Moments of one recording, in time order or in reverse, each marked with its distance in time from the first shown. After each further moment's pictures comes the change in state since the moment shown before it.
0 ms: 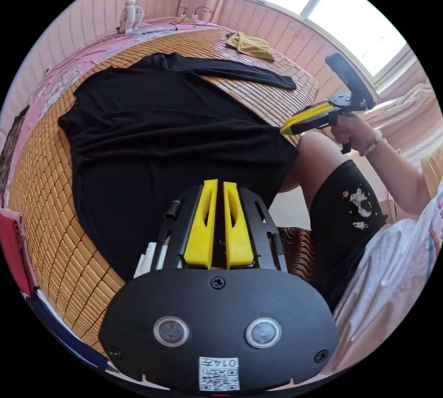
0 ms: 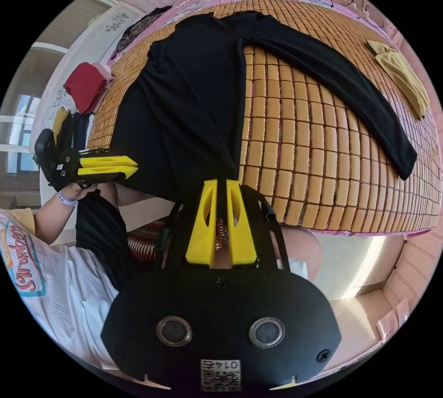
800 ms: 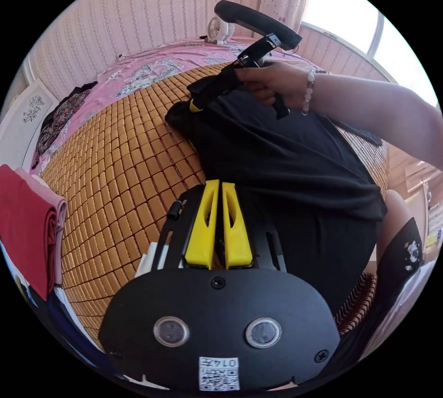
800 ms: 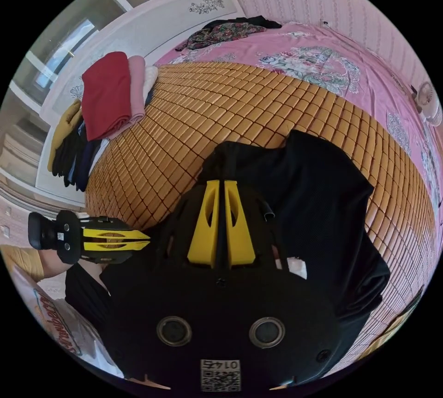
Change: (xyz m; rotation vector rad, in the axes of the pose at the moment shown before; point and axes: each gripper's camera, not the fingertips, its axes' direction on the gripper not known) left arm -0.165 -0.022 -0.006 0.124 -0.254 -0.205; right arm -0.151 -0.369 0.065 0.094 -0.018 -0.526
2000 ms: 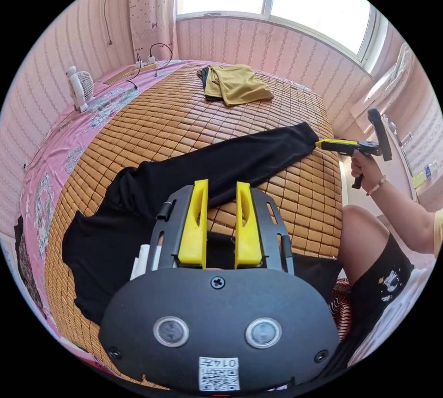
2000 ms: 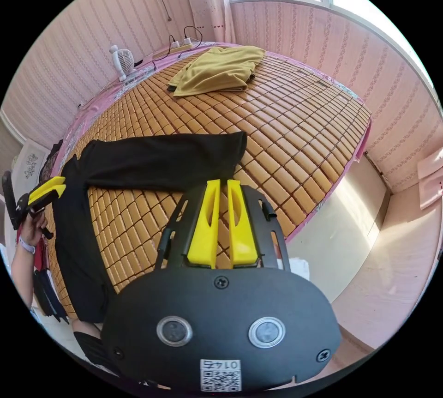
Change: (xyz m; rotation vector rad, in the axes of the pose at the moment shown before) left arm 0.298 -0.147 0.004 0.014 0.245 0.551; right arm 0.064 0.627 -0.230 0.357 0.516 1.183
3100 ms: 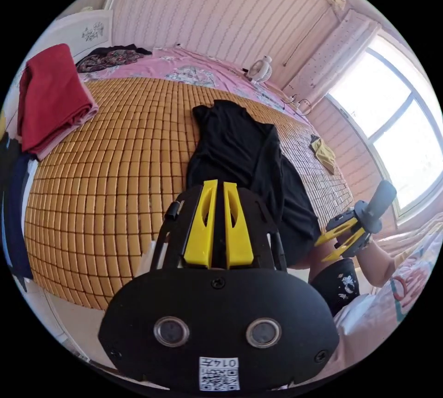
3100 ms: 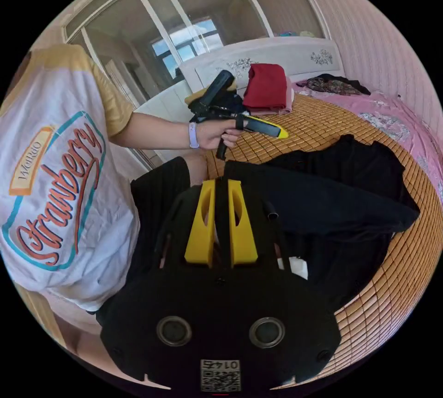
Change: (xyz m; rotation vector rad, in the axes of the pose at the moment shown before) left arm -0.052 0.361 -0.263 0.252 -0.136 -0.967; right arm -0.361 0.190 -0.071 -0.401 -1.032 -1.466
